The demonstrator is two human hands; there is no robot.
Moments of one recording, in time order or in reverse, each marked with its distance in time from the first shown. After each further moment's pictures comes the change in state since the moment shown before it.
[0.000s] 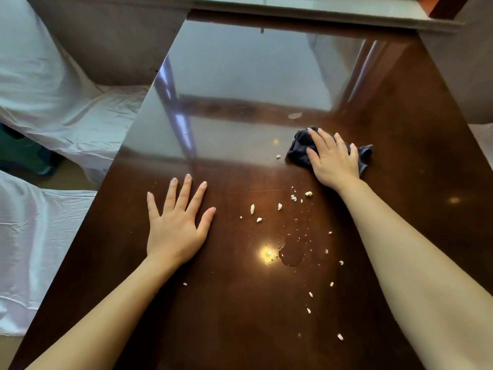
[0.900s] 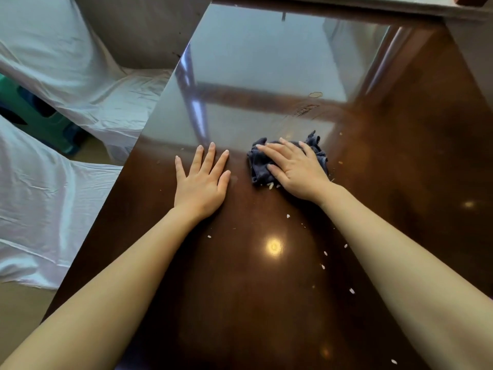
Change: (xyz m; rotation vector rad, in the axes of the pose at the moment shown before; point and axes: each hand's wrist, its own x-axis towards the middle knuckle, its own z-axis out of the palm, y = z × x) left_hand 0.001 -0.005 -0.003 -0.056 -0.069 0.031; right_hand -0.081 -0.089 0.024 0.047 -0.058 -0.556
